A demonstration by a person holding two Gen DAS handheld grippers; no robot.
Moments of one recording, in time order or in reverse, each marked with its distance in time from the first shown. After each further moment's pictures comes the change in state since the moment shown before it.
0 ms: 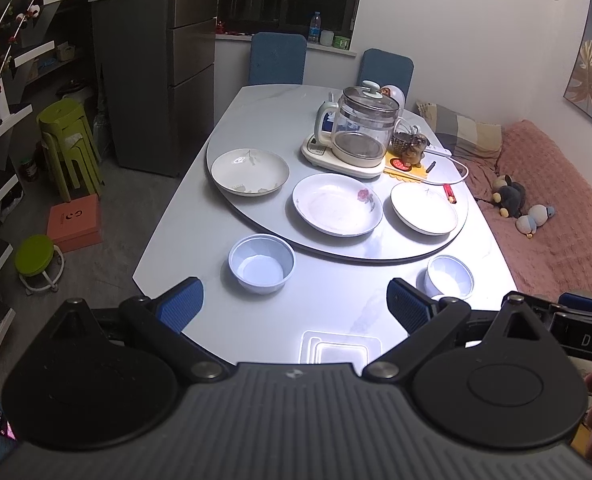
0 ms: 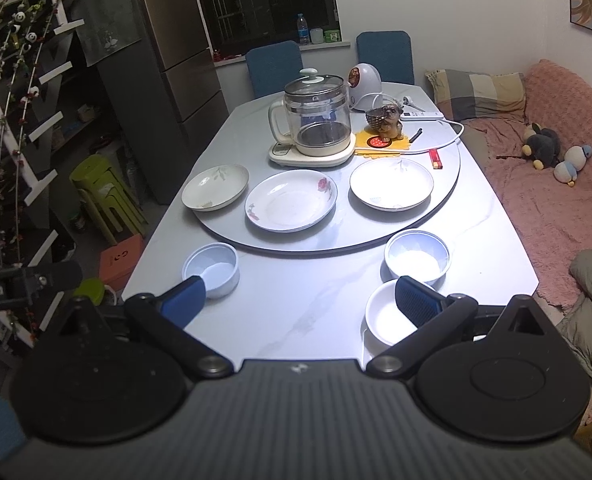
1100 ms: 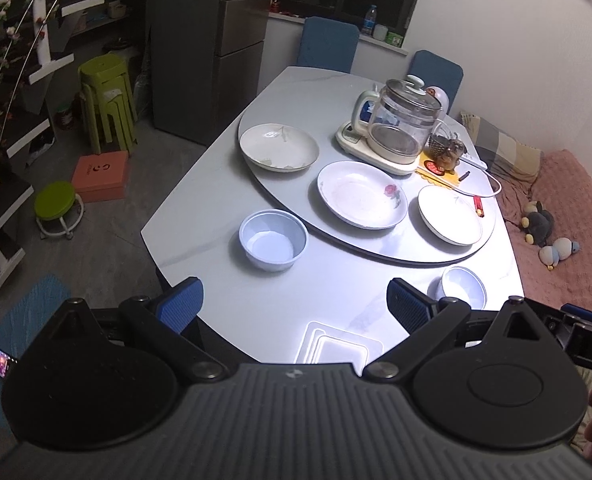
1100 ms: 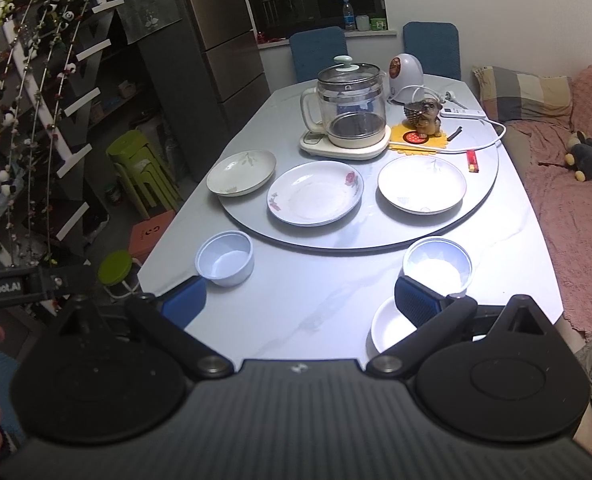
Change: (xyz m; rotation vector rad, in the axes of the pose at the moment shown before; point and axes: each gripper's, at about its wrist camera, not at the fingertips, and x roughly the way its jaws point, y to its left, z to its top) left arm 0.025 -0.011 -0.010 -0.176 0.046 0.091; right arm 0.026 -0.034 0.016 -0.081 0.052 0.139
